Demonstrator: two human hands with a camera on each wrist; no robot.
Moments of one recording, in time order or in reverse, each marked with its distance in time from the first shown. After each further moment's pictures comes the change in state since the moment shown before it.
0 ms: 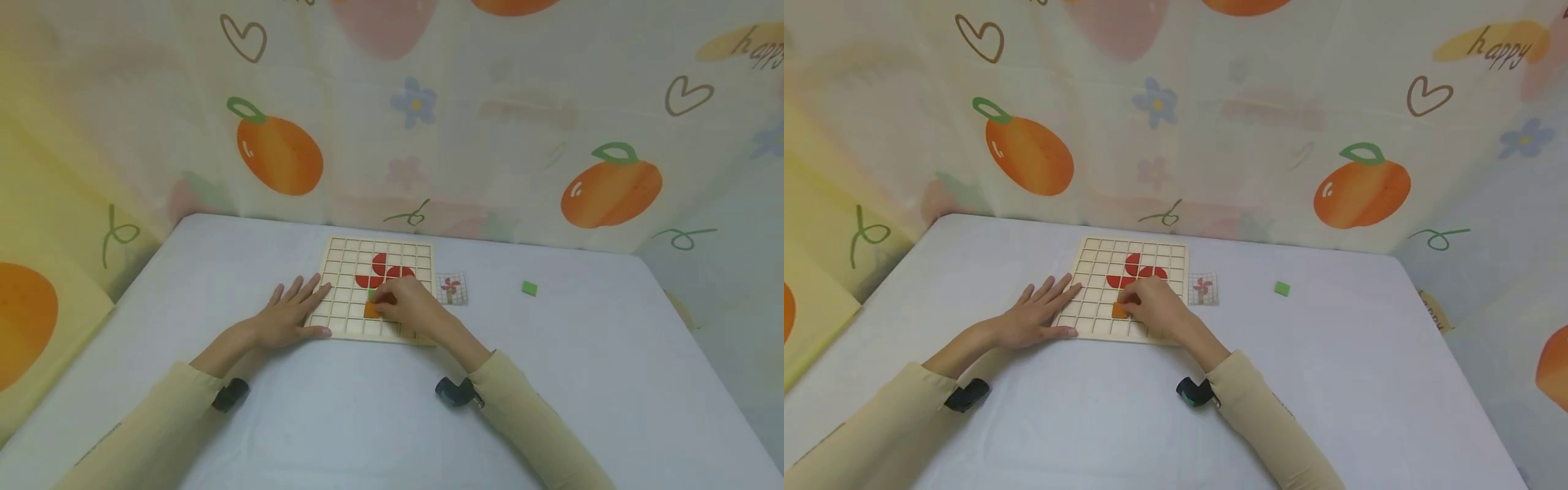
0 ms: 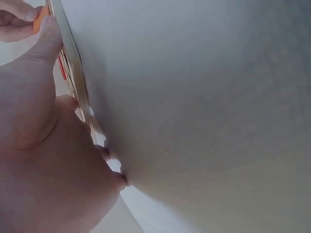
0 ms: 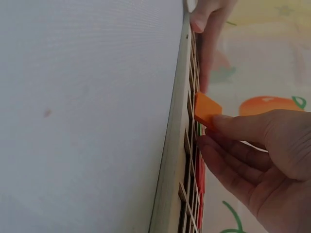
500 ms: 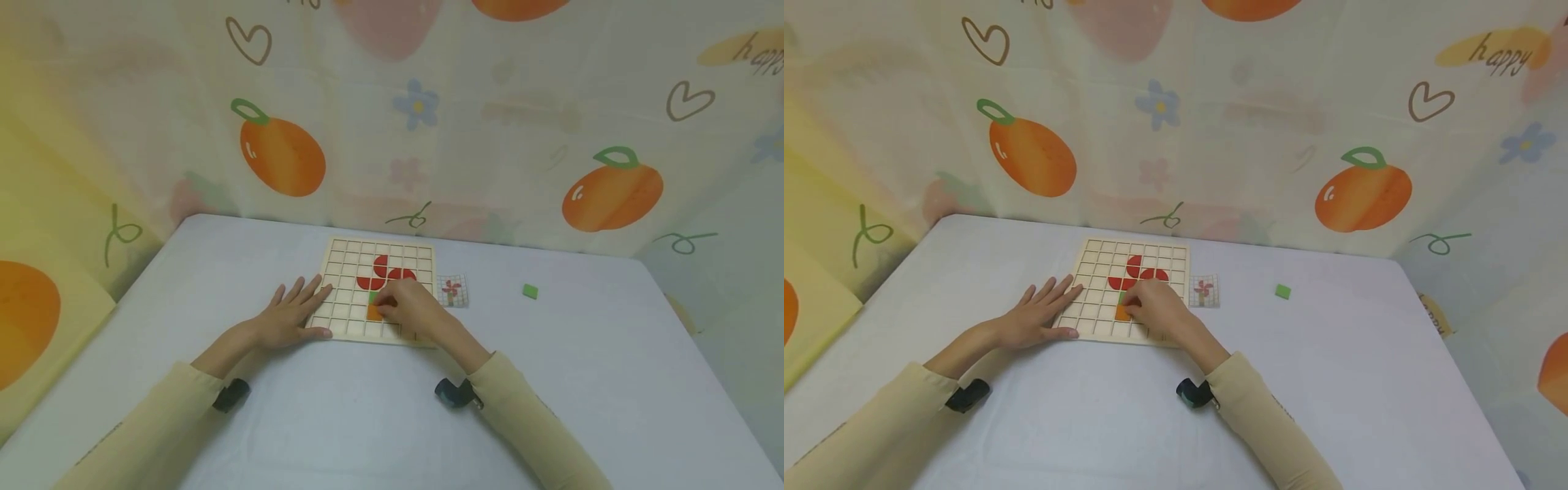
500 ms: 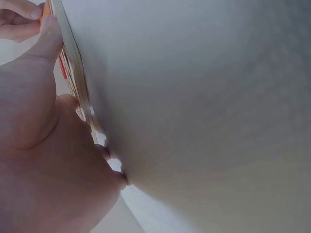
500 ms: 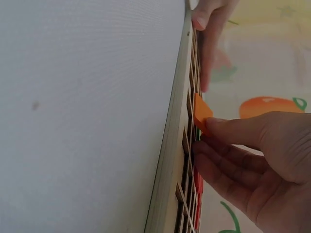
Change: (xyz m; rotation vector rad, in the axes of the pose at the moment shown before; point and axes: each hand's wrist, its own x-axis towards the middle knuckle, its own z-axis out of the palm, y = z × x) left_hand -0.001 0.000 -0.001 -0.015 0.024 0.032; right_hand 0.003 -0.001 0.002 -0.083 -0.015 0.016
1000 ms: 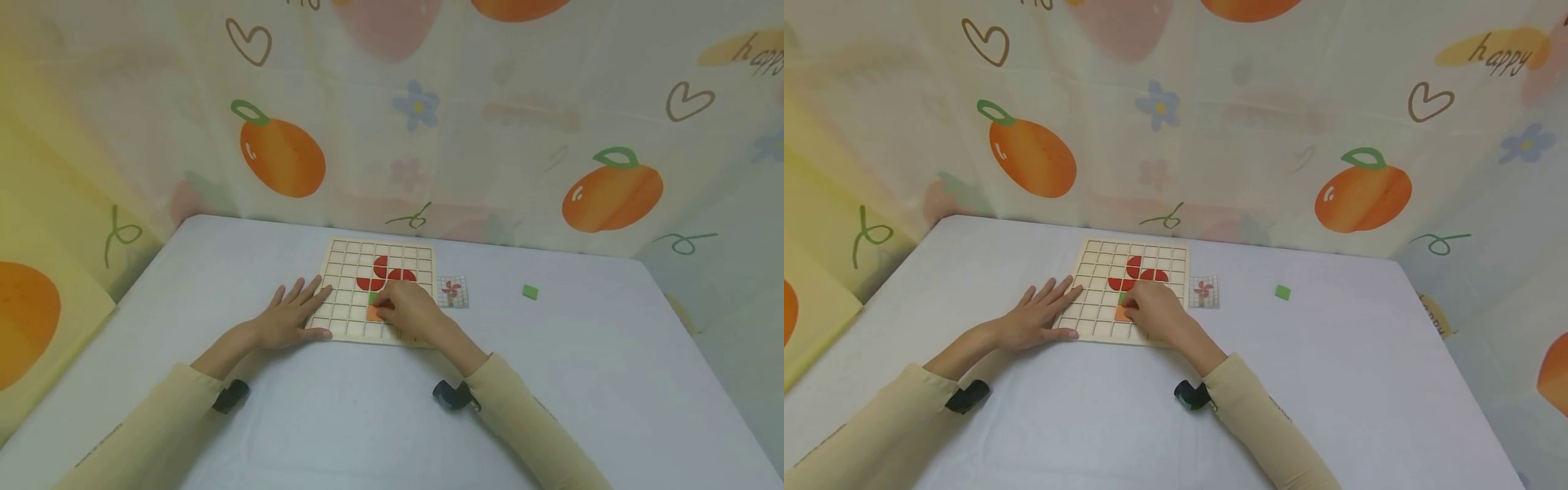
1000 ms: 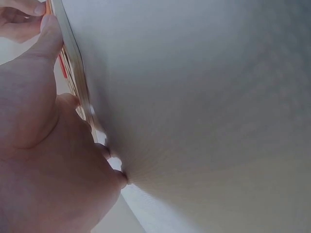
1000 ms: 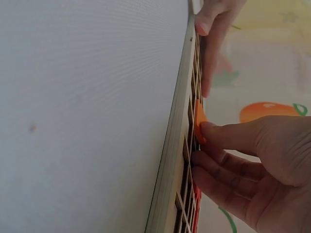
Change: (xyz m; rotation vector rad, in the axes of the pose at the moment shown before) left_hand 0.000 0.000 0.001 0.008 -0.012 -0.017; right_hand 0.001 -0.004 0.003 -0.094 0.015 -0.011
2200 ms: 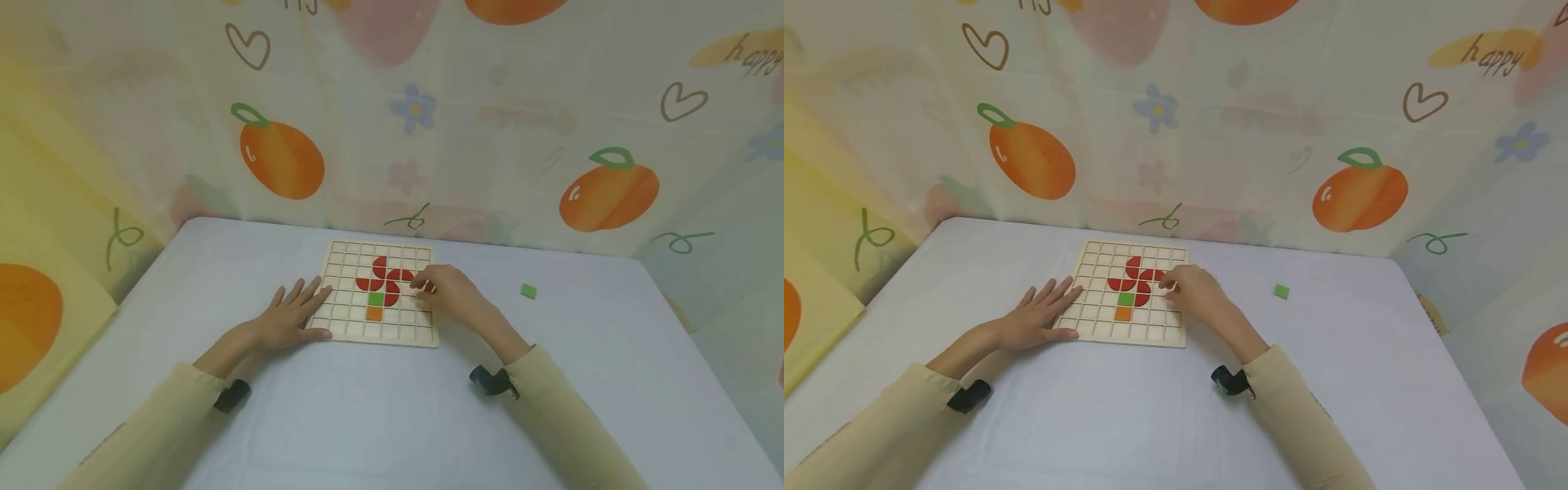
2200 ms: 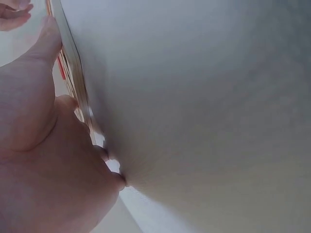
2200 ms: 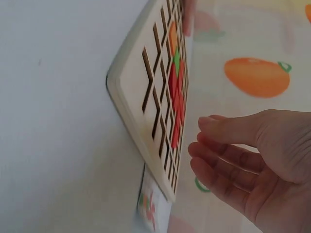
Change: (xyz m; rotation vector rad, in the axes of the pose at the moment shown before) left_hand 0.002 -0.003 0.001 0.013 -0.002 0.000; right_hand -0.021 0.044 -0.045 0.029 0.001 0.122
